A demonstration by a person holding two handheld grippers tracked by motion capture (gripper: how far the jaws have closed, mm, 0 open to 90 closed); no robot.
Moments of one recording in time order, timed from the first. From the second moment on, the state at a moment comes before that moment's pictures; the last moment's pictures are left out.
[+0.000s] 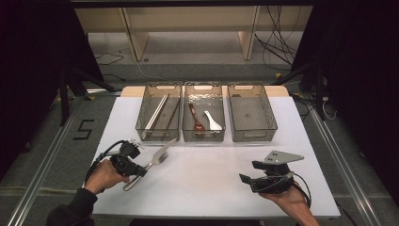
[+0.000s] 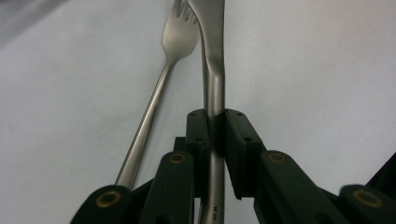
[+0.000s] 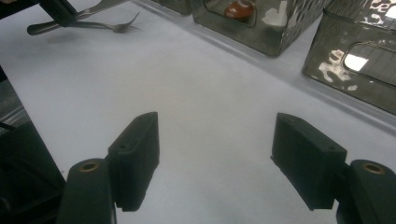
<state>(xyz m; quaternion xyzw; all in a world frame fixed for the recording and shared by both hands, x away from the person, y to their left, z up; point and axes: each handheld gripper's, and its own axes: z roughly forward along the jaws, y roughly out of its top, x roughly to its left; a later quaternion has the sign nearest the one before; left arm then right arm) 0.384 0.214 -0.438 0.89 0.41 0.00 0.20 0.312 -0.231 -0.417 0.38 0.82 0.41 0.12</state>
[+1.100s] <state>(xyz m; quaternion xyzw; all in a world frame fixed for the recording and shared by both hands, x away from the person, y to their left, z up) 0.352 0.096 -0.418 0.94 0.24 -0.11 0.21 0.292 -0.136 -0.402 0.18 0.89 0.40 0.13</state>
